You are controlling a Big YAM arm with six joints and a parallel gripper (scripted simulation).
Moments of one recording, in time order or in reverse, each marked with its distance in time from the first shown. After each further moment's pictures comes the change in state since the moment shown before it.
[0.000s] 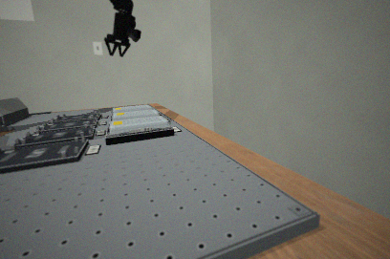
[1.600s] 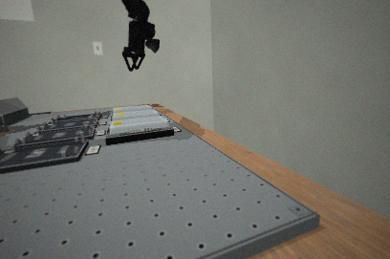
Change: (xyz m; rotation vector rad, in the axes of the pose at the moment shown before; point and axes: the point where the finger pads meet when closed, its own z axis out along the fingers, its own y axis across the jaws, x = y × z) arm -0.156 -0.112 0.037 -0.048 -0.077 -0.185
